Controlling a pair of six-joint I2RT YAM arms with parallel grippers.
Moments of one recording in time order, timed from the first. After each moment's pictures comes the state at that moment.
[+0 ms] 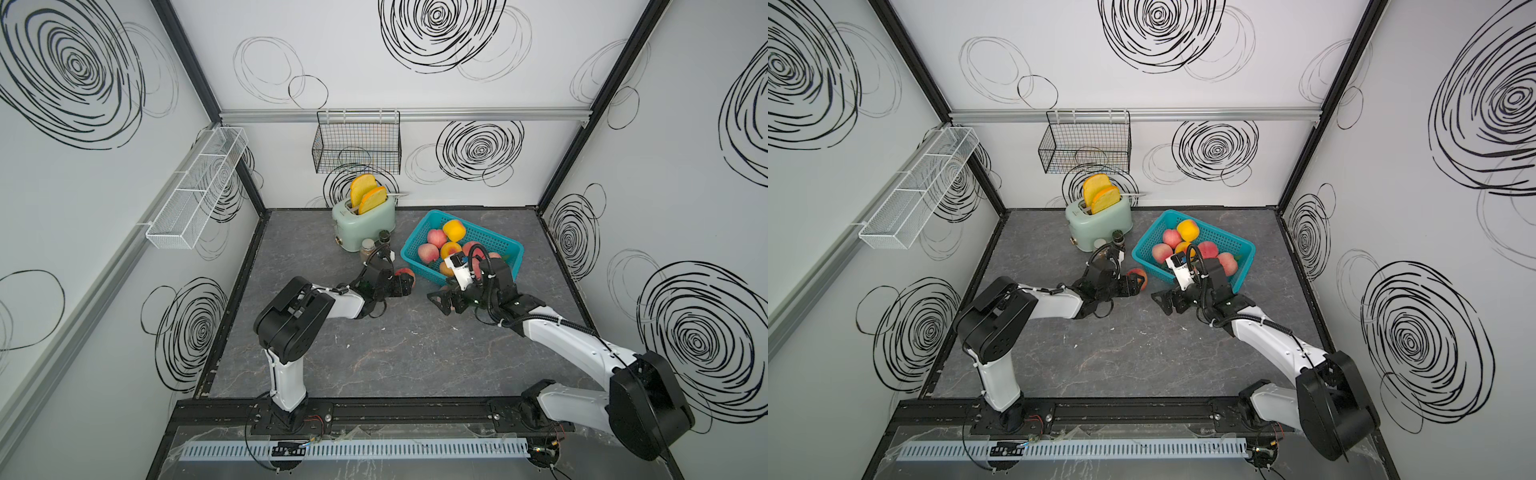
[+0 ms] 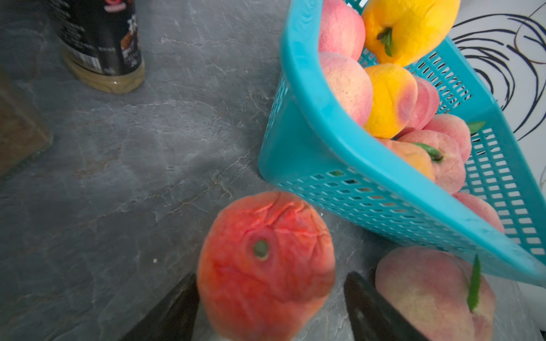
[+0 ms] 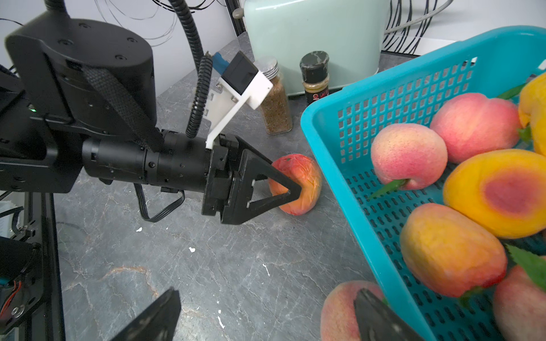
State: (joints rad) left arm -0.57 1.88 0.88 0.41 0.11 -0.60; right arm 0.49 1.22 0.68 -0.05 -0.42 0.05
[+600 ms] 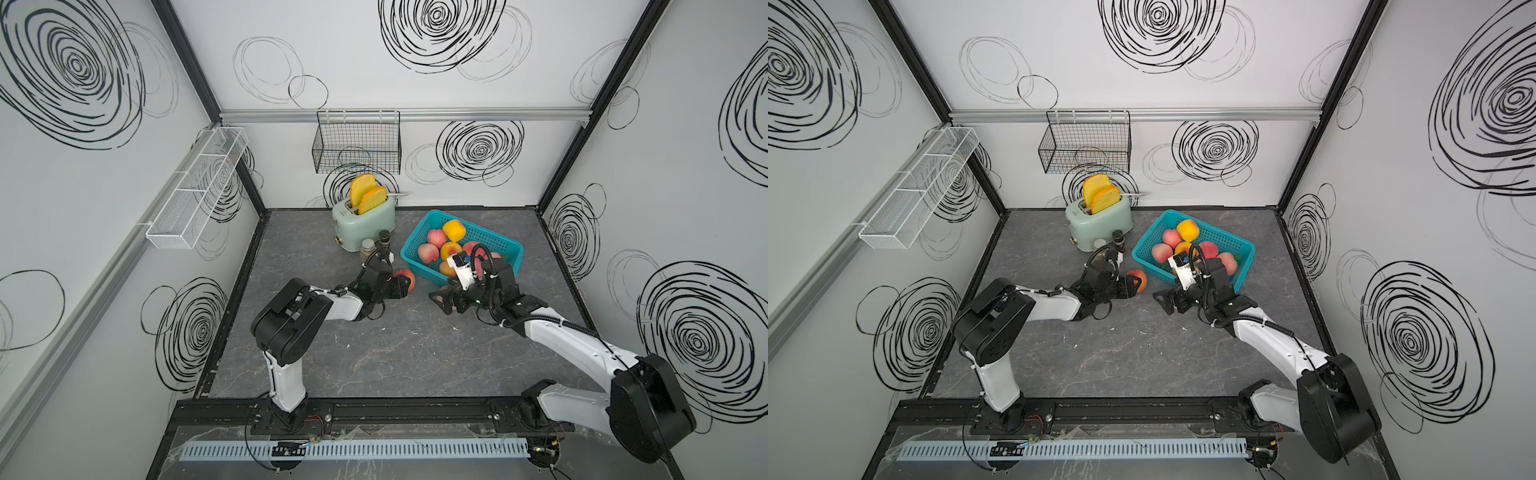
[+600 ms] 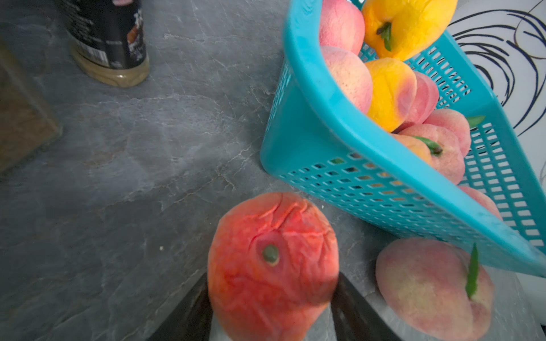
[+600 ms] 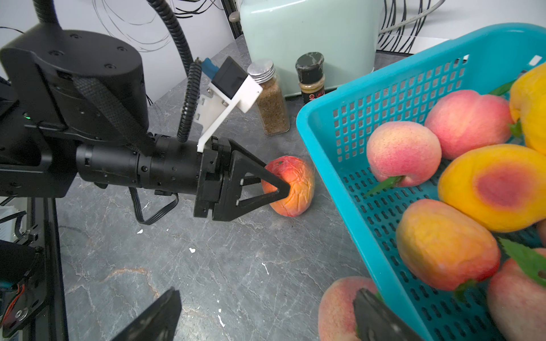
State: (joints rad) left arm -0.57 1.84 0.83 0.41 0.11 -0.59; right arm 0.47 1.20 0.67 -0.06 -0.42 0.06
